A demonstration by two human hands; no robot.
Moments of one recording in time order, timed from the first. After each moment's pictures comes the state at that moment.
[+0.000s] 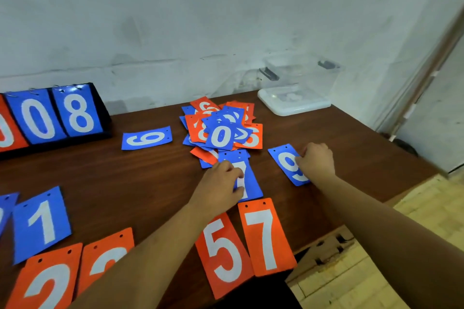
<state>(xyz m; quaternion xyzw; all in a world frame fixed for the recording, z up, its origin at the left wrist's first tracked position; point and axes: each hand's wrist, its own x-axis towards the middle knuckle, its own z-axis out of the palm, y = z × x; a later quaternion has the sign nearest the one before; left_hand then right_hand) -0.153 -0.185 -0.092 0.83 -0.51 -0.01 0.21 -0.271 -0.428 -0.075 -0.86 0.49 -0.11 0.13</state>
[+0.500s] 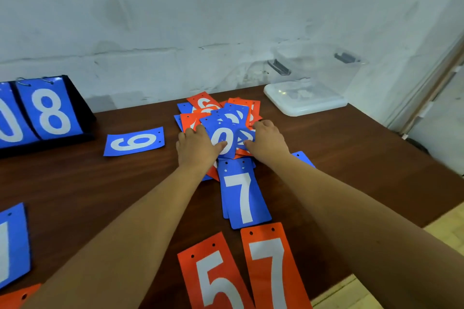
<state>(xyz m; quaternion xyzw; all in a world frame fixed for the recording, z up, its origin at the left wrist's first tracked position) -0.040 -0.253 -0.084 0.95 -0.24 0.01 0.21 -0.135 -0.402 -0.076 -0.94 0.29 -0.12 0.16</state>
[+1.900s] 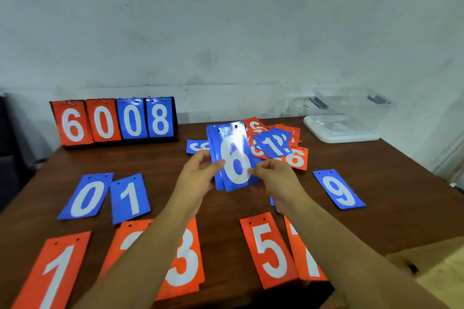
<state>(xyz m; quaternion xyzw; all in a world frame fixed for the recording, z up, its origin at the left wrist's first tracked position) -0.129 -0.052 -0.025 0.60 -0.16 -0.17 0.77 -0.211 -0.211 -0.009 -0.66 0.28 -0.14 0.68</state>
